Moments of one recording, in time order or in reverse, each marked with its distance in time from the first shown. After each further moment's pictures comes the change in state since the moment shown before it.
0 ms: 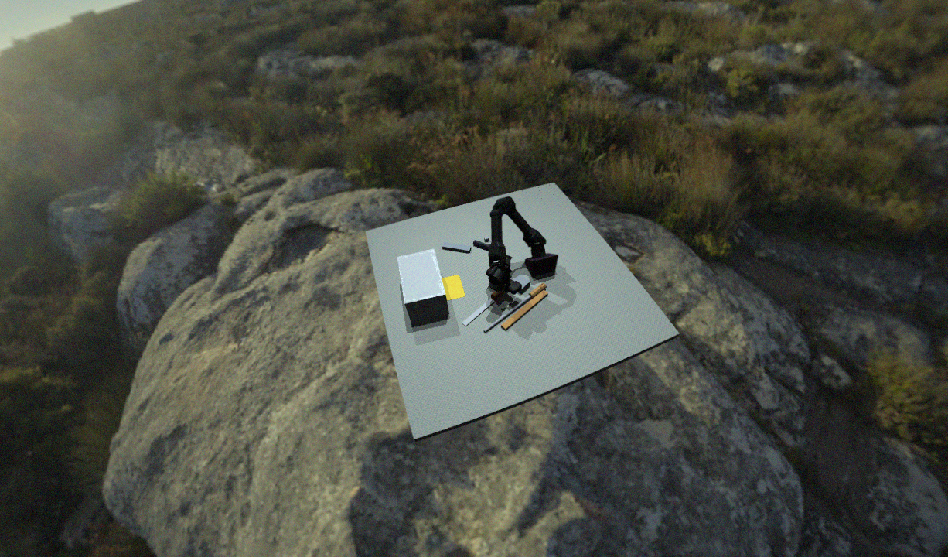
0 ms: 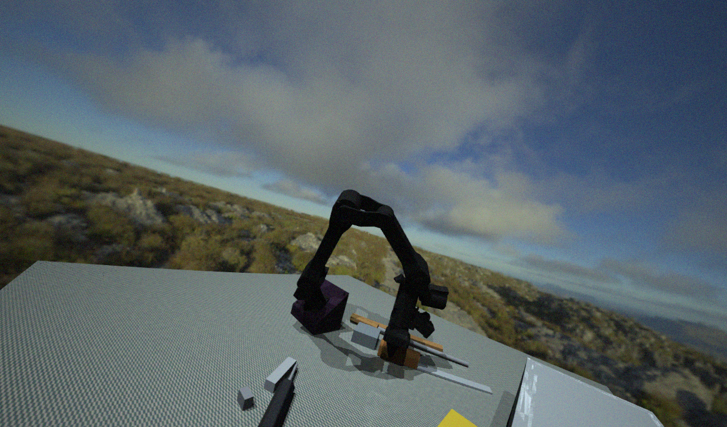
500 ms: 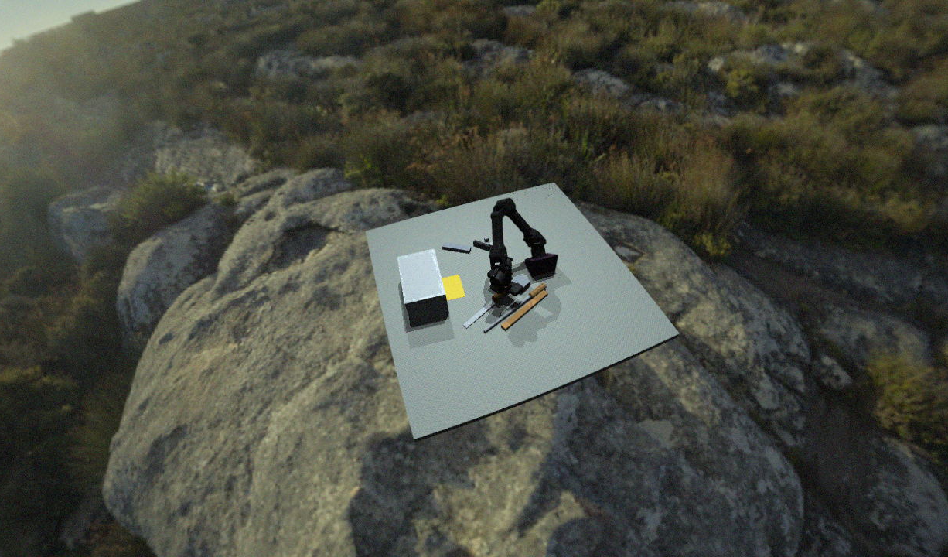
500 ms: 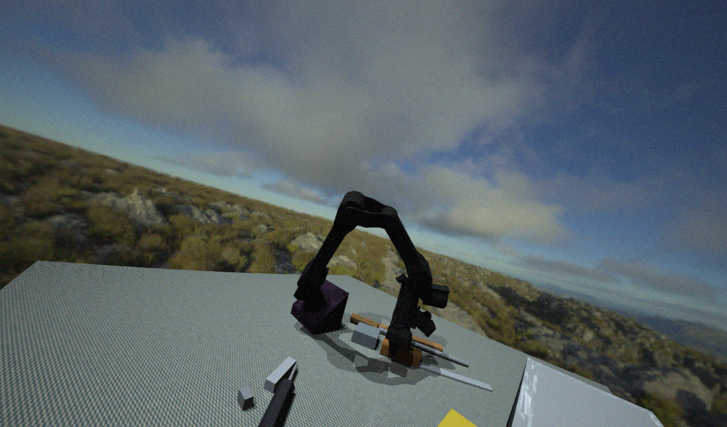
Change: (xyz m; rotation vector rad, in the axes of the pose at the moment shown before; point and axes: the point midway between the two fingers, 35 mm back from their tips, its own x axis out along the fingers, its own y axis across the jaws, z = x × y) arm 0.000 0.012 0.005 0.001 -0.001 0.001
